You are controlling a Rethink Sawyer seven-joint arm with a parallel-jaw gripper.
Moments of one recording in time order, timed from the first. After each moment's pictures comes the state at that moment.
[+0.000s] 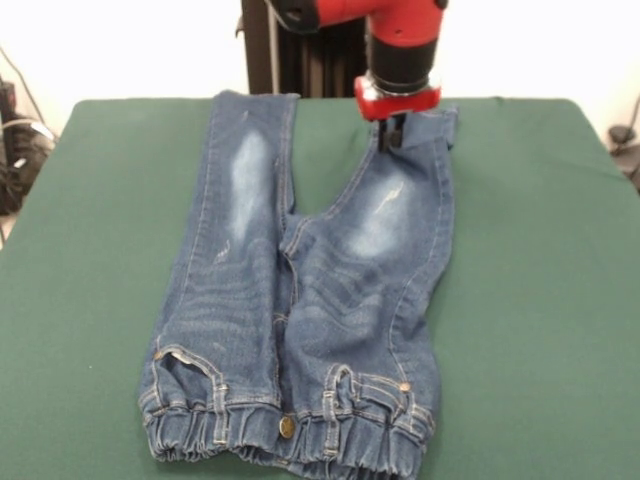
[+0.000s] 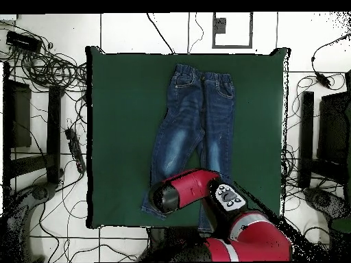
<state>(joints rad) -0.31 -0.48 0.25 1.93 -0.62 0.41 1.95</state>
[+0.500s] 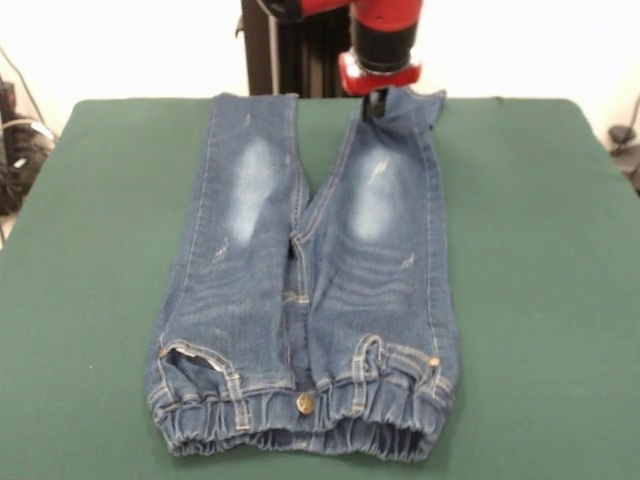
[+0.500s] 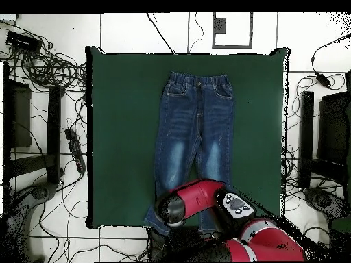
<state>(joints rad) -0.36 -0.48 0.25 2.01 -0.65 0.48 1.95</state>
